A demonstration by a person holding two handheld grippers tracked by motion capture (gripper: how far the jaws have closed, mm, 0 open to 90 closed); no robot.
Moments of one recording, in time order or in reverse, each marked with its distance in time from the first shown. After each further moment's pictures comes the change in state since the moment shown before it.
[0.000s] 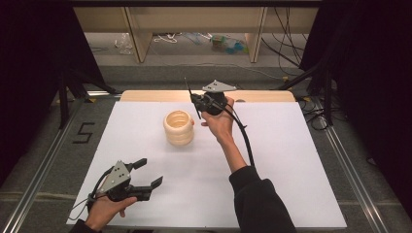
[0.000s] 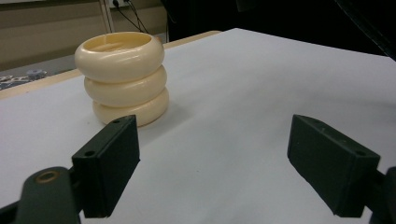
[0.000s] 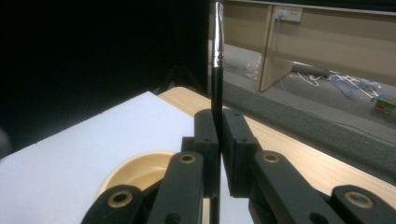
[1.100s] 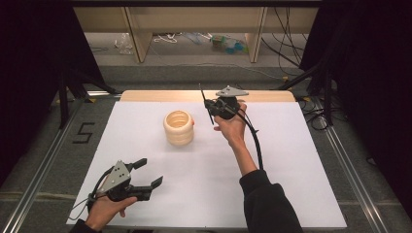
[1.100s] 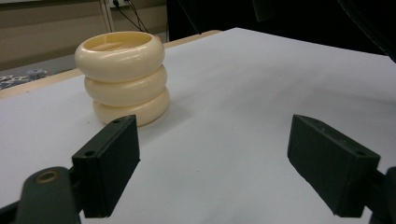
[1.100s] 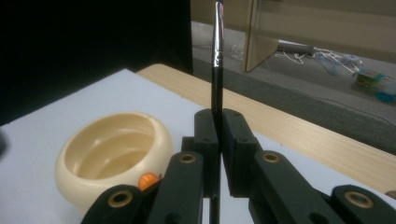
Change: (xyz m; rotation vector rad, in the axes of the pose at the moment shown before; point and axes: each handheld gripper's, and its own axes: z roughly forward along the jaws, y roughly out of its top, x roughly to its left) left arm -0.001 -0.001 0.000 0.003 0.001 -0.015; right arm -0.026 -0.025 -0.020 0.053 -0.069 0.041
